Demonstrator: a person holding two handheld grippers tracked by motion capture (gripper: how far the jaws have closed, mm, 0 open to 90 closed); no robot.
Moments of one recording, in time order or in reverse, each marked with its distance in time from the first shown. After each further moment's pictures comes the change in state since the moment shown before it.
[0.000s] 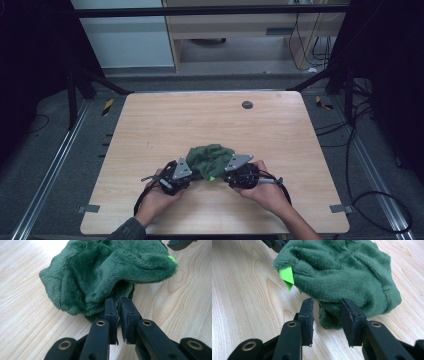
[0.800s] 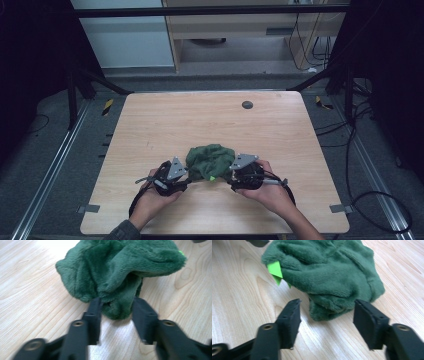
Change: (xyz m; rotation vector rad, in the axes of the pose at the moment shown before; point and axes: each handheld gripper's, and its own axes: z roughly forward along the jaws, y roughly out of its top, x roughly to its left) left arm 0.005 -0.006 -0.011 0.009 0.049 -0.054; right arm -0.004 -0.007 -0.009 0.001 -0.065 0.037
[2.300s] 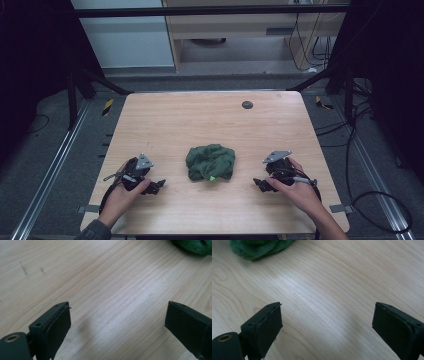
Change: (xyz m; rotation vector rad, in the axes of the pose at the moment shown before) left arm 0.075 -0.064 -0.031 0.156 0.082 -0.189; right arm -0.061 -0.069 -0.021 0.124 -0.065 0.223
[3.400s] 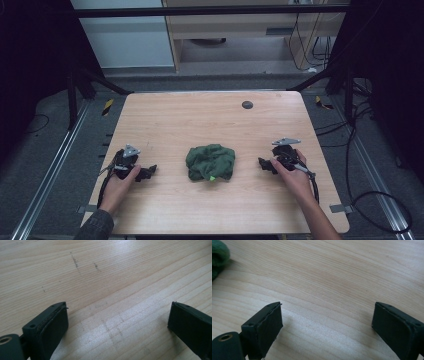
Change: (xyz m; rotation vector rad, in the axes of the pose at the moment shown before) left arm 0.051 -0.012 0.025 -0.097 0.077 -0.185; right arm -0.050 0.002 0.037 -0.103 -0.163 0.290
